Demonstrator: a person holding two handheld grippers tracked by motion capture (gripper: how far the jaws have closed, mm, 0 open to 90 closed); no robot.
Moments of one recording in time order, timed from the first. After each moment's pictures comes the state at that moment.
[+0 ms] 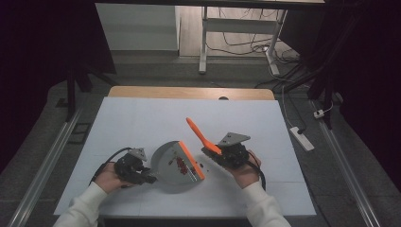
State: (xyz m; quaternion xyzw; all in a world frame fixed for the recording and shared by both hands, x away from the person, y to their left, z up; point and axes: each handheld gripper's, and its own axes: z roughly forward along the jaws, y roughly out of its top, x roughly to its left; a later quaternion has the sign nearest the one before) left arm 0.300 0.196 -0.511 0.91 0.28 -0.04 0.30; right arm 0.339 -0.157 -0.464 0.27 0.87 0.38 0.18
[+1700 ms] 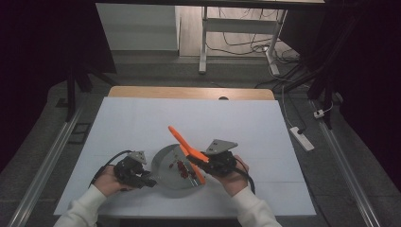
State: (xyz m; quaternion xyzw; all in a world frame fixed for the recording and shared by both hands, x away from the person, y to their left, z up) left arm 0.290 0.195 -0.510 0.91 0.27 -0.05 0.30; right arm 0.315 -0.126 -0.460 0.23 0.87 0.41 0.16
